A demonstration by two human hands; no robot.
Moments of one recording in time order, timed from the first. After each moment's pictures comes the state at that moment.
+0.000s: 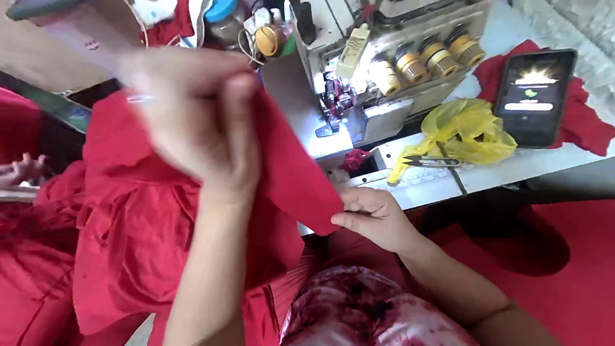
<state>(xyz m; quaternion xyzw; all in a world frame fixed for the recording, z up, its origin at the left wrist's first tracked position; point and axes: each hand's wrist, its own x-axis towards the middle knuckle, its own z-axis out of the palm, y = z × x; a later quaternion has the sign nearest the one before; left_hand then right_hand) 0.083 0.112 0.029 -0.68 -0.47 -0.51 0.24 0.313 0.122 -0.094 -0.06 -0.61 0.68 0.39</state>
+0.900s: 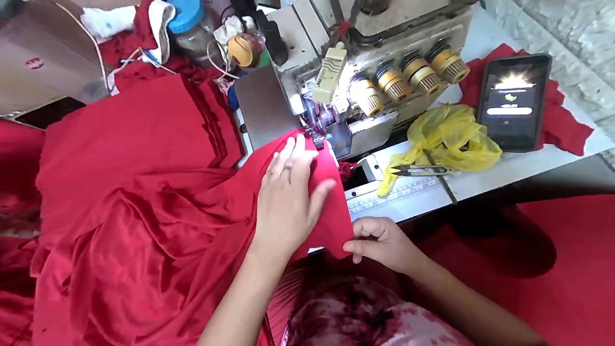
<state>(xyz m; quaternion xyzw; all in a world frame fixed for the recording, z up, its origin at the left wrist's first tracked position) 0.138 0.104 -0.060 -0.72 -0.64 -0.28 0.00 0.353 0.121 -0.130 -0.19 -0.59 0.72 0.31</state>
